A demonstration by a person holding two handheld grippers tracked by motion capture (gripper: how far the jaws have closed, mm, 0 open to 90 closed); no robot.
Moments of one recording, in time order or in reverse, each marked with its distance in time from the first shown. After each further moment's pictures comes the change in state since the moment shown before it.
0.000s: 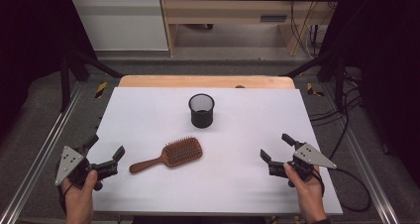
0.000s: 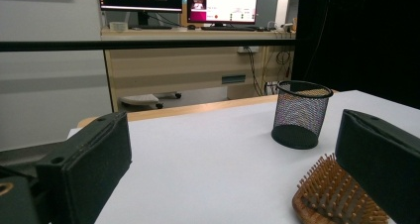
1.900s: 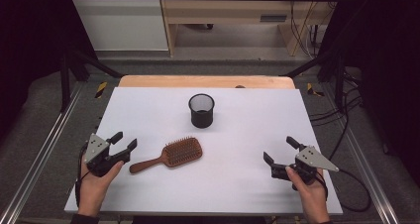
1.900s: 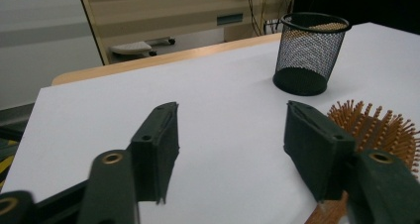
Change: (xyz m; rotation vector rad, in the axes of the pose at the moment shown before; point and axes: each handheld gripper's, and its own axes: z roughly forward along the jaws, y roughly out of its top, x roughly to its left) left arm -0.009 -0.007 0.043 0.261 -0.033 0.054; right arm 0.000 -0.003 -0.009 0.037 -0.042 -0.015
